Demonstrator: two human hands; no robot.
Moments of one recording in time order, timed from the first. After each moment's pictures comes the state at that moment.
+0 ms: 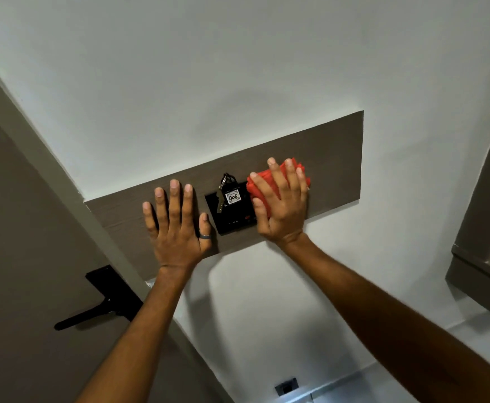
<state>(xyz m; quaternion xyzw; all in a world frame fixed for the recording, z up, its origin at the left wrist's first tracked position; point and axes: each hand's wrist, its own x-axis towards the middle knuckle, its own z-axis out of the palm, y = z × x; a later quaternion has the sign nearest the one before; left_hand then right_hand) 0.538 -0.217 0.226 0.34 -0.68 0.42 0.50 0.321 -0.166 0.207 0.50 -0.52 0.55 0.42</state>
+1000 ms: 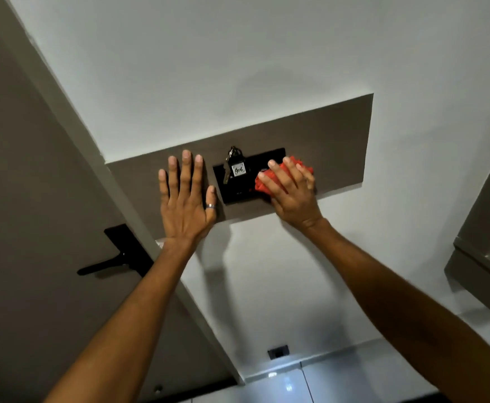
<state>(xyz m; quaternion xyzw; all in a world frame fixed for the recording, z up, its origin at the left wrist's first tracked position) 0.543 -0.179 0.239 0.41 -0.75 0.33 0.39 0.286 -0.136 0.183 0.59 -0.48 0.41 0.50</state>
